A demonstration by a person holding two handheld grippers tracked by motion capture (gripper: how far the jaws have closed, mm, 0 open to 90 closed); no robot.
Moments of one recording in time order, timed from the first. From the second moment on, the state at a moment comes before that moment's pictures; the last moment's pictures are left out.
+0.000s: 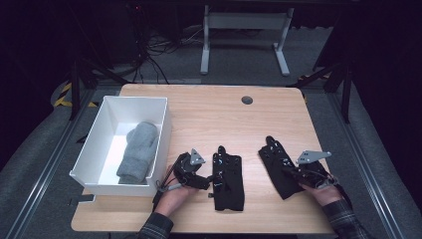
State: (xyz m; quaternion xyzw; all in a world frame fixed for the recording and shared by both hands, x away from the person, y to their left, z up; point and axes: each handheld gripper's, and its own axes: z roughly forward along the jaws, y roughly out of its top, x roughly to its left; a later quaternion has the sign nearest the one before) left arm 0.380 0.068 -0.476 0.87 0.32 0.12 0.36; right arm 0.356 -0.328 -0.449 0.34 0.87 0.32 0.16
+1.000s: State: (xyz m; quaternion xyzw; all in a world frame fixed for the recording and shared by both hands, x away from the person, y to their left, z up) left arm 0.380 0.068 -0.476 0.87 0.32 0.12 0.36; right arm 0.353 -0.326 -0.438 0.32 0.87 0.33 0.17
